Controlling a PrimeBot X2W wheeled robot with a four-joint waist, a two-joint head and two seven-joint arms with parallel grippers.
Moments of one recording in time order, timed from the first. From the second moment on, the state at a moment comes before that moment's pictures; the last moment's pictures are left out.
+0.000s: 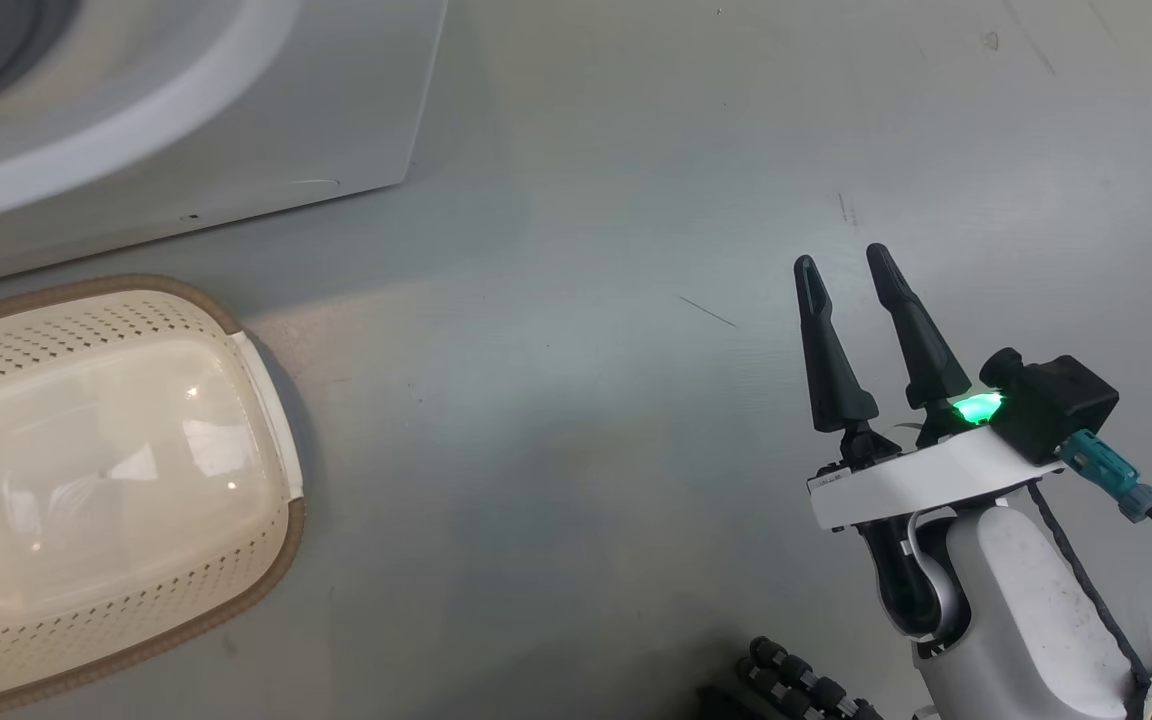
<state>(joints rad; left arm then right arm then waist) -0.90 0.48 -0.02 0.49 0.04 0.05 0.33 -0.26 -0.04 0.29 0.10 0.50 0.08 -0.25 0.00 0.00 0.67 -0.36</state>
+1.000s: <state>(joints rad) -1.04 0.49 -0.02 0.66 0.05 0.06 0.46 -0.28 -0.04 0.30 0.09 0.50 0.07 -0.25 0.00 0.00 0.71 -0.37</state>
